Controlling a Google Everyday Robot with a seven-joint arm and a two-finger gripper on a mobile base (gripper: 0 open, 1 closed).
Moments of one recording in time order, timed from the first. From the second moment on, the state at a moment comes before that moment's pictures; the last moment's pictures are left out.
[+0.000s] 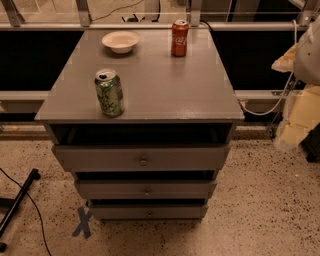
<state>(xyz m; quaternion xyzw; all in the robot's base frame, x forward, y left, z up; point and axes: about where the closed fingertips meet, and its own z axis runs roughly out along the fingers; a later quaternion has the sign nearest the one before) 0.438 -0.217 0.976 -0.60 0.78 -0.03 0.16</state>
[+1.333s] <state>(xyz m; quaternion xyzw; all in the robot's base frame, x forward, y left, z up) 0.537 -0.014 0.927 -0.75 0.63 0.11 0.18</state>
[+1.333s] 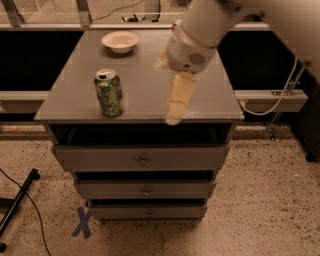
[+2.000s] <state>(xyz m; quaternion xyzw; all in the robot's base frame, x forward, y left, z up) 0.563 0.069 0.913 -0.78 0.58 0.14 0.21</state>
